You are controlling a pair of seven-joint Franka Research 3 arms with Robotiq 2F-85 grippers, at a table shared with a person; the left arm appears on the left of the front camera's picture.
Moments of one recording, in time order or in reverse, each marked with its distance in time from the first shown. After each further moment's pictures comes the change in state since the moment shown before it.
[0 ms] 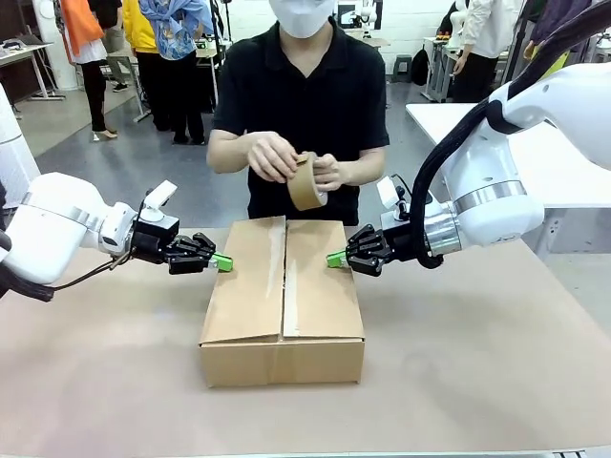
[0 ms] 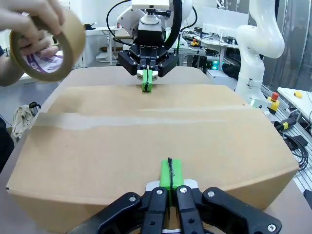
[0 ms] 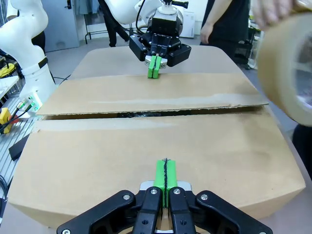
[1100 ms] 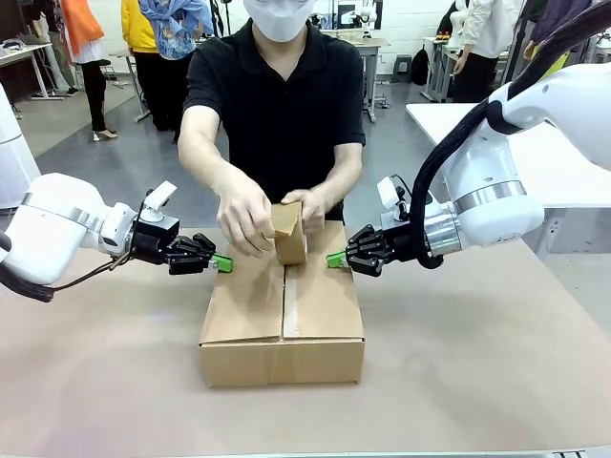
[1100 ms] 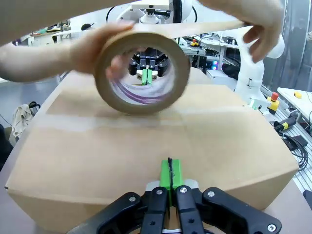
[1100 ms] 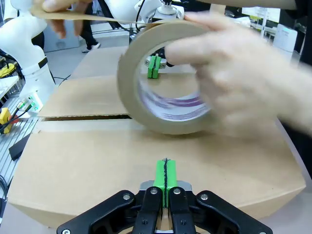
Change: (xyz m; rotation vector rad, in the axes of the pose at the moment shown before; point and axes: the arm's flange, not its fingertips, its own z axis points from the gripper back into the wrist) left arm -0.001 -0.001 0.000 -0.001 0.000 0.002; right arm -0.001 0.000 0.000 0.000 0.000 -0.001
